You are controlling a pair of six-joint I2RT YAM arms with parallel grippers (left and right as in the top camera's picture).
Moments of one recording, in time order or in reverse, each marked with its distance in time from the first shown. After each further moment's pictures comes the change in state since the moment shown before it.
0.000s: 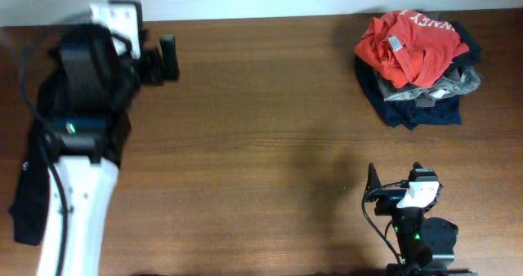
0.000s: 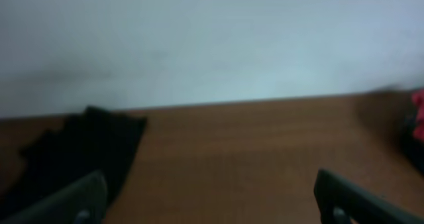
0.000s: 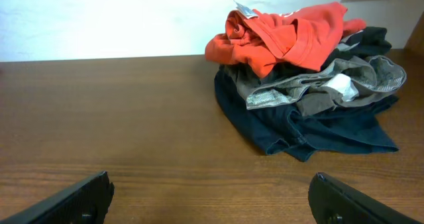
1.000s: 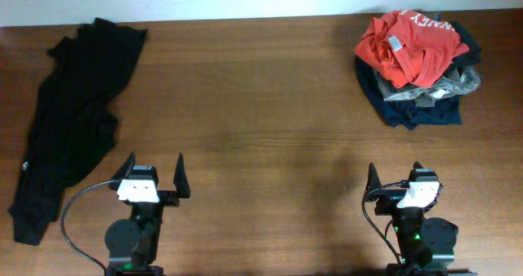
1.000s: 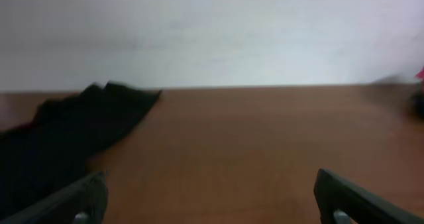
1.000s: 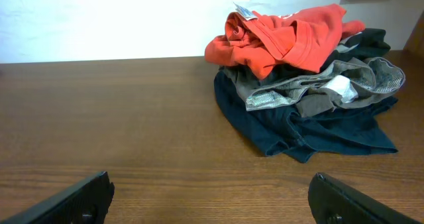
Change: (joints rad) left arm 0.060 -0.982 -1.353 0.721 0.005 0.000; right arm -0.002 -0.002 -0.002 0.005 0.000 0.000
